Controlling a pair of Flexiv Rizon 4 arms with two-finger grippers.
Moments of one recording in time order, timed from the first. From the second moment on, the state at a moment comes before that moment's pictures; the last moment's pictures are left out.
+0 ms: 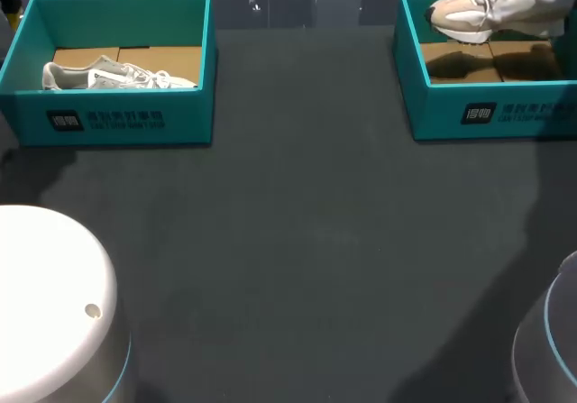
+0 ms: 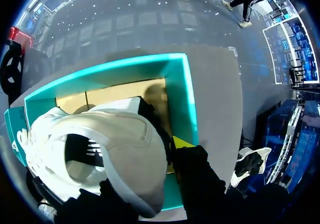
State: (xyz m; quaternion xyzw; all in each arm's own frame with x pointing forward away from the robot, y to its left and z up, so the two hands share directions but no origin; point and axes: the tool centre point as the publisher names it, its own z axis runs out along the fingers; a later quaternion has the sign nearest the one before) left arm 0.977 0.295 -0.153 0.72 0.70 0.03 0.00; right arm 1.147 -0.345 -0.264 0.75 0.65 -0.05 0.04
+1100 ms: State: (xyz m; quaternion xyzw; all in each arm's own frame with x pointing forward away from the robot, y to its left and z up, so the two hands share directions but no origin) left arm 0.977 0.295 -0.153 0.72 0.70 0.03 0.00; right arm 1.107 -0.261 -0.109 0.73 0.68 -0.06 0.09
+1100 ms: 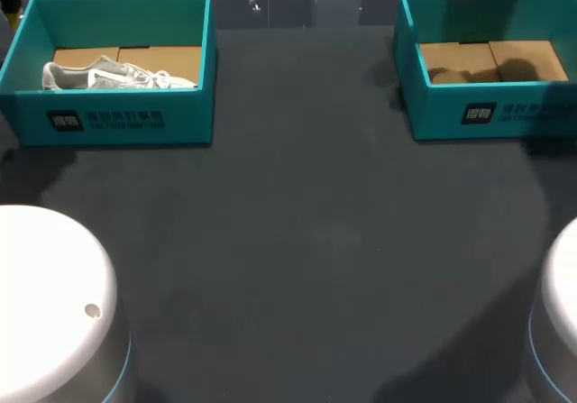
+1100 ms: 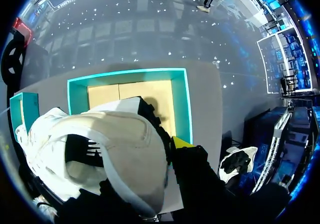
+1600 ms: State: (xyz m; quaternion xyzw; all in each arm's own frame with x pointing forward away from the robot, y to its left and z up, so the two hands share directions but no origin) left arm 0.977 0.295 -0.153 0.72 0.70 0.03 0.00; right arm 1.034 -0.134 -0.068 0.72 0.68 -0.08 0.10
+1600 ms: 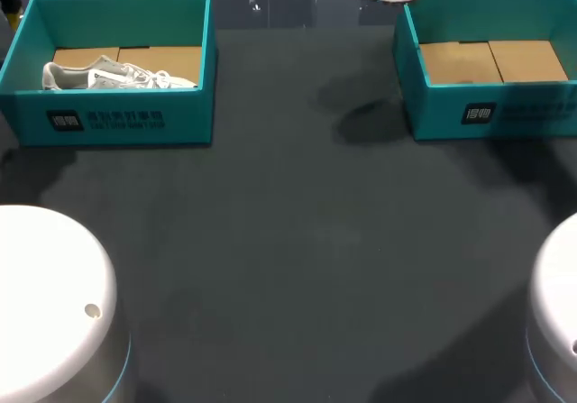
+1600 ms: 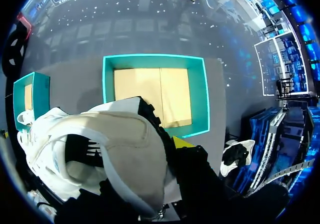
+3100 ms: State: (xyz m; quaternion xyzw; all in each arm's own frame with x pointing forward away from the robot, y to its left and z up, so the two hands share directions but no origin) left arm 0.976 0.295 -0.153 0.72 0.70 0.03 0.00; right arm 0.783 0.031 -0.127 0.71 0.66 -0.10 0.22
